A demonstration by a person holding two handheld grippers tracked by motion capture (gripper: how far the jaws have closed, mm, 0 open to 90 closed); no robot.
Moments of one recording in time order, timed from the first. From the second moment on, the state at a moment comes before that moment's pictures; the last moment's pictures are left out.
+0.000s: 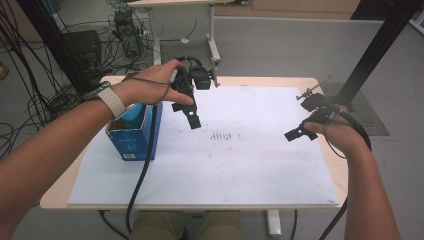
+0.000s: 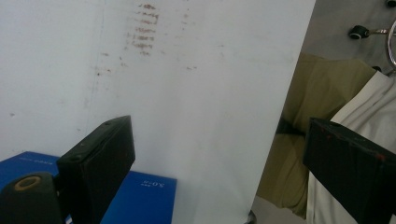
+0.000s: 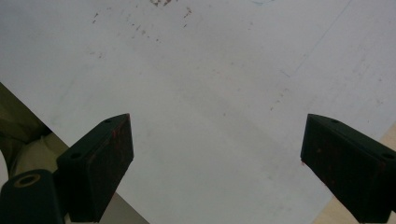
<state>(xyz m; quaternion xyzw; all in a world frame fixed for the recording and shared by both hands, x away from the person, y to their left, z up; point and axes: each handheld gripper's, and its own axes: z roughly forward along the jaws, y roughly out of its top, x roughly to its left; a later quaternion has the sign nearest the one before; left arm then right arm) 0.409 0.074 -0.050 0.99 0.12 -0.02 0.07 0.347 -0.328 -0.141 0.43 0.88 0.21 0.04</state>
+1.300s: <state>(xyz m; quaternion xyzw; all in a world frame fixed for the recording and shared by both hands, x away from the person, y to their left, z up) 0.408 0.079 -0.059 0.99 0.13 -0.01 0.07 0.350 -0.326 -0.144 0.42 0.88 0.21 0.04</state>
